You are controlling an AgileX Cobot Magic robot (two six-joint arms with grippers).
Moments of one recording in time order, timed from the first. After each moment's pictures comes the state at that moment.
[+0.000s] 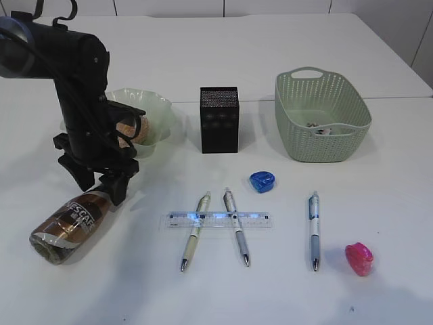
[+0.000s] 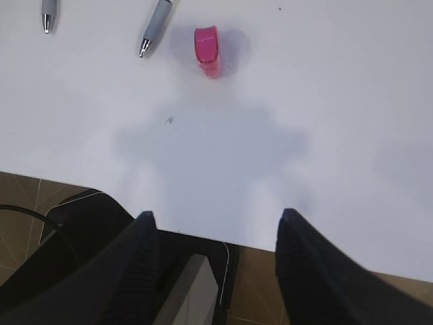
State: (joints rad) left arm -0.35 2.19 -1.64 0.02 1.15 0.07; right arm 0.12 0.77 -0.65 0.10 1.12 -0.03
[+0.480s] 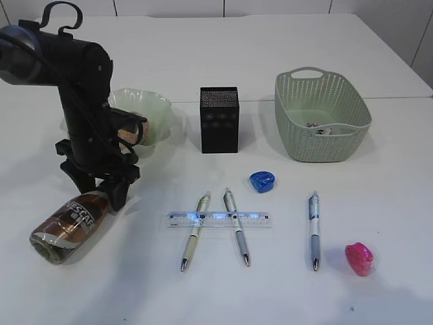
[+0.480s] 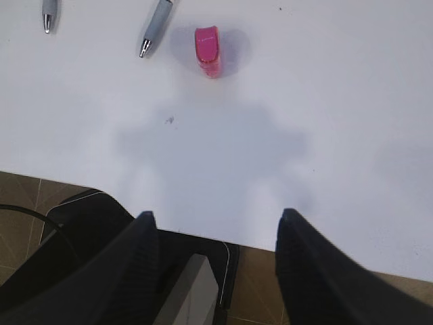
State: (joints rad) left arm -0.35 2.21 -1.64 0.02 1.15 0.07; right arm 0.12 0.77 -0.65 0.10 1.12 -0.03
